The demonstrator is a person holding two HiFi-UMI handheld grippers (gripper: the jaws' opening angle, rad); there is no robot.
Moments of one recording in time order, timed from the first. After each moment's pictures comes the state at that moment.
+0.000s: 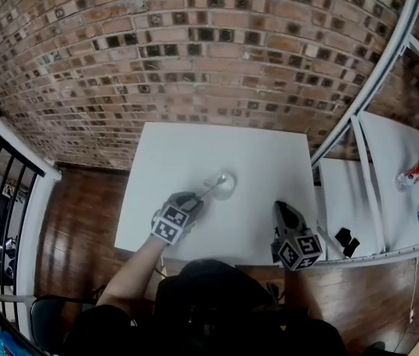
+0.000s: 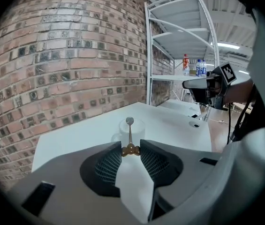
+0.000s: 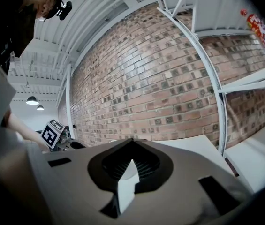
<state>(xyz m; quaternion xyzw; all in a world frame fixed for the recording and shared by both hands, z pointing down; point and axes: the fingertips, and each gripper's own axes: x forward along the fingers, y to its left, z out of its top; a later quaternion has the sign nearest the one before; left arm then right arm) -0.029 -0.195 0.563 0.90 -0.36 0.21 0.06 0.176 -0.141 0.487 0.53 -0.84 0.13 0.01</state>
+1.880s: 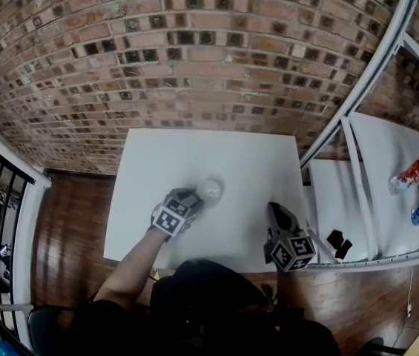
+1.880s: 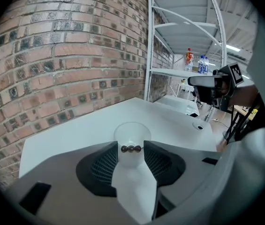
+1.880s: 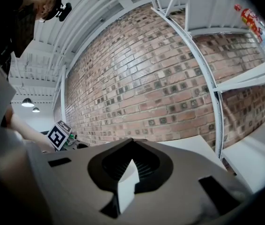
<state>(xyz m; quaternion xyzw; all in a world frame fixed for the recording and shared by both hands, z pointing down) 0.020 -0.246 0.582 0.91 -0.33 0.25 0.08 0.202 -0.168 0.492 0.55 -0.82 0.14 0.01</state>
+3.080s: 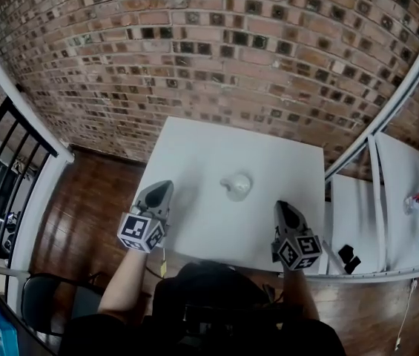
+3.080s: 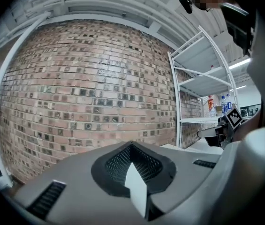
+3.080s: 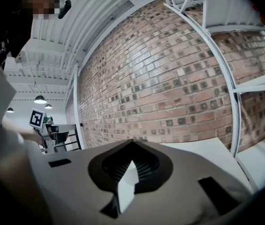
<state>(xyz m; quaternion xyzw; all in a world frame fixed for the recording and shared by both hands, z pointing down) -0.167 -0.160 0.433 0.84 -0.55 -0.02 0.00 0.137 -0.156 0.477 0.49 -0.86 0.12 0.02</state>
